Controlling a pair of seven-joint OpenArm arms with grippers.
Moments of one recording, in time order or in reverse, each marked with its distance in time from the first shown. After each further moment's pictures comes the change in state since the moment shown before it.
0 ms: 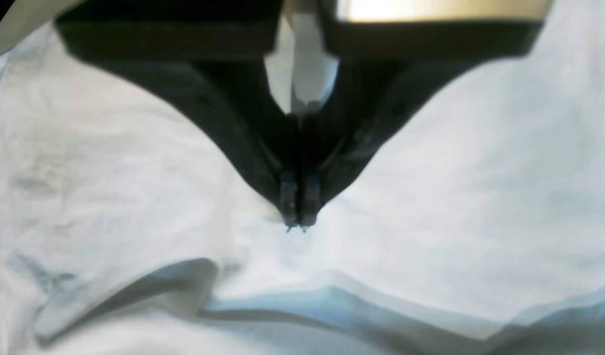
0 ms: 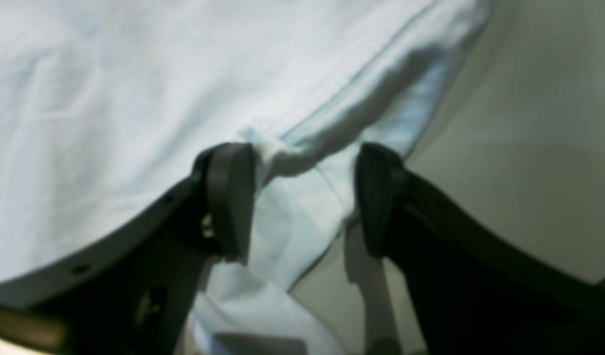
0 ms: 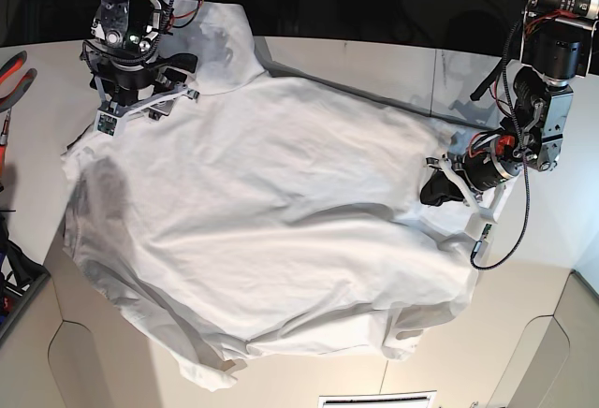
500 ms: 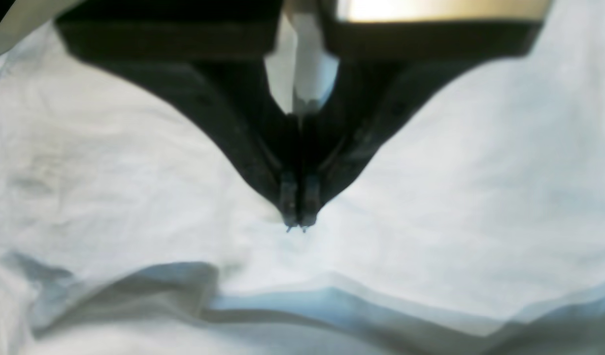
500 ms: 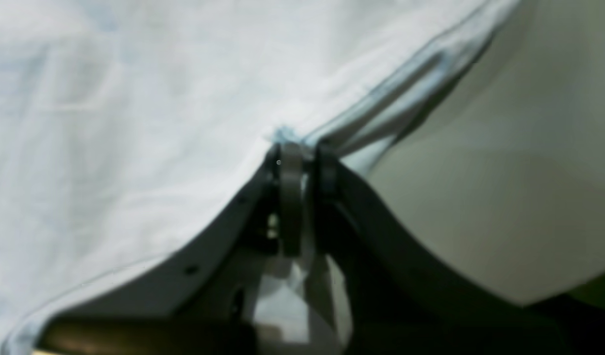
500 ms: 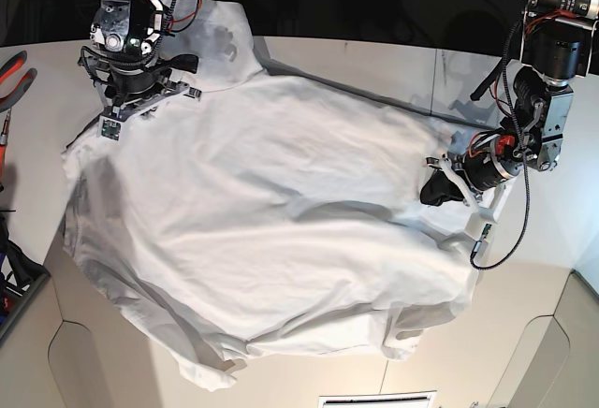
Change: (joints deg) left arm 0.0 0.0 0.0 0.0 0.0 0.0 0.0; right arm 0.3 0.2 0.0 2.5 -4.8 2.0 -5.5
